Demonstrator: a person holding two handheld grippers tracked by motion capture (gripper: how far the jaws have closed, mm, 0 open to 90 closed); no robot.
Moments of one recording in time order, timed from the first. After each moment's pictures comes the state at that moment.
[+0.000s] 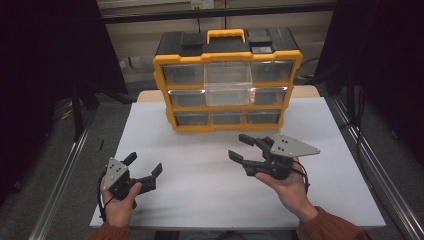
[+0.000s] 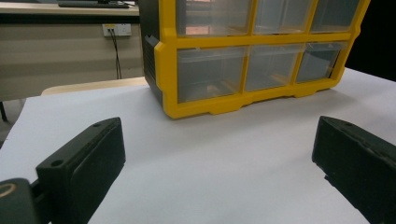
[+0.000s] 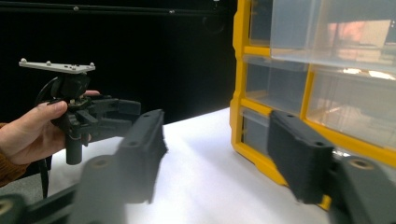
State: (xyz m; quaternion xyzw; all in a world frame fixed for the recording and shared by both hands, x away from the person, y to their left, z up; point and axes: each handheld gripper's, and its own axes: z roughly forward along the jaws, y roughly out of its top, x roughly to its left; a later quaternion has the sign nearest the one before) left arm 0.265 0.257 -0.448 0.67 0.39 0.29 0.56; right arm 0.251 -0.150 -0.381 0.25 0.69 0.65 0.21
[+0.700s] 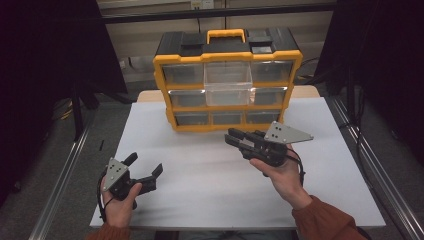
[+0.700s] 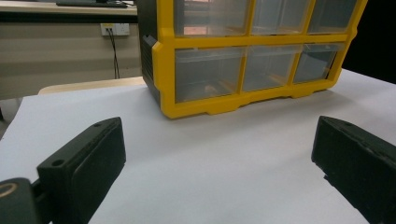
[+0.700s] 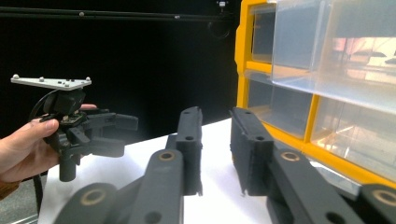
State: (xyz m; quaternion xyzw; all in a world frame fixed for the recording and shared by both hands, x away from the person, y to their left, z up) left arm 0.264 0.257 -0.447 0.67 0.39 0.29 0.56; right arm 0.274 -0.141 -0.366 0.24 0.69 0.66 0.20
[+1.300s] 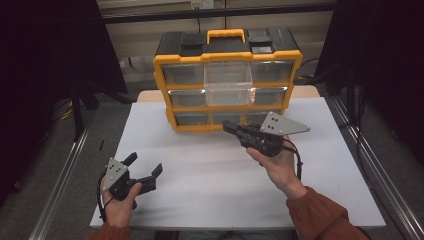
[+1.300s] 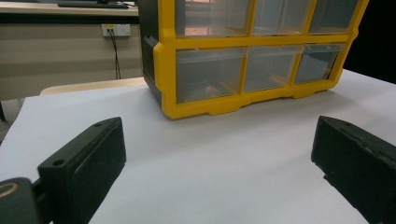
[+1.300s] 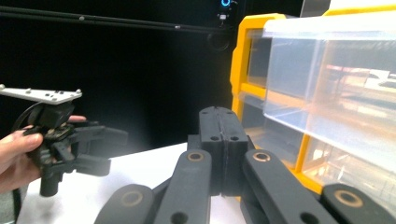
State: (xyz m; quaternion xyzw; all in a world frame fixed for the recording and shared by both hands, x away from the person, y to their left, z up) left arm 0.264 0.256 -0.447 0.67 0.40 0.29 0.56; right arm 0.289 -0.134 -0.351 0.22 0.68 0.66 0.22
